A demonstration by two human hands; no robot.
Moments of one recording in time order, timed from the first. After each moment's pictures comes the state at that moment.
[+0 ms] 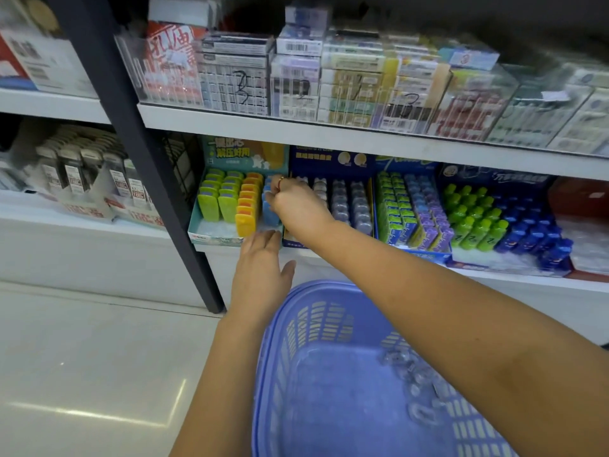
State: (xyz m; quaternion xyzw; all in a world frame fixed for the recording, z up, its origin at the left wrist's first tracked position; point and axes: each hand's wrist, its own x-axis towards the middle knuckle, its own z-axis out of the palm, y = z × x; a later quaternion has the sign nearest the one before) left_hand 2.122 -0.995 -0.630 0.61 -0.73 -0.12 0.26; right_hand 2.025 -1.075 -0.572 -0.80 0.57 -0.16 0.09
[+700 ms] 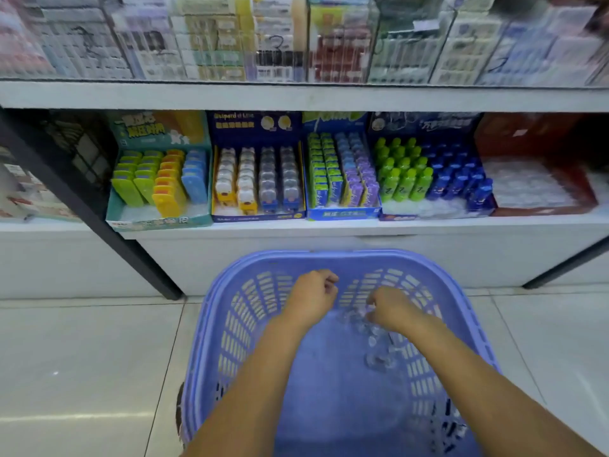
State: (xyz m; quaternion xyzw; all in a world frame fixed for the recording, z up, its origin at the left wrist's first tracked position) left_hand 1.967 -0.944 -0.710 0.52 -0.73 -0.42 0.14; right_hand 1.810 -0.896 -0.703 -0.60 0.74 0.12 0.29
